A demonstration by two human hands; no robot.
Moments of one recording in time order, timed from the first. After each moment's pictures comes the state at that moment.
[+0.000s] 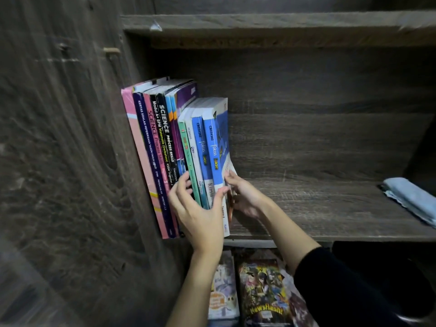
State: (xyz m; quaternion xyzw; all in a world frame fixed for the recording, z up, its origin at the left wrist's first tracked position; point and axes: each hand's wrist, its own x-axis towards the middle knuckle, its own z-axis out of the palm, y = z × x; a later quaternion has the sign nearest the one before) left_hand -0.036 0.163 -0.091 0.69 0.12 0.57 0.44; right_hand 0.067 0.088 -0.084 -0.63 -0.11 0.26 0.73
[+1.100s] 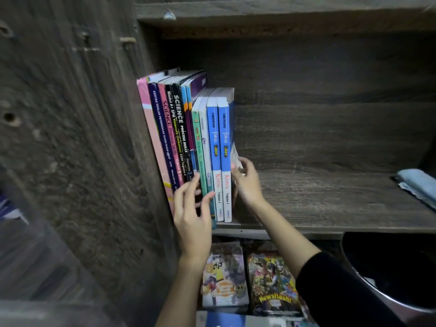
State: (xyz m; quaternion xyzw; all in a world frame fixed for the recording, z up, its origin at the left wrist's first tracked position) left_hand -0.055 0.205 -0.119 0.74 0.01 0.56 0.37; right_hand 0.071 0.117 -0.113 -0.75 -0.10 -0.05 0.65
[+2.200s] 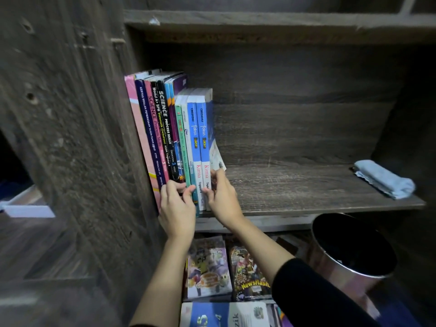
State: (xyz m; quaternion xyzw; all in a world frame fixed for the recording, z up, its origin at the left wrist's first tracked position) left_hand -0.061 0.203 -0.119 0.80 0.17 0.44 0.37; right_hand -0.007 0.111 -0.120 -0.84 -0.21 -0.14 0.49
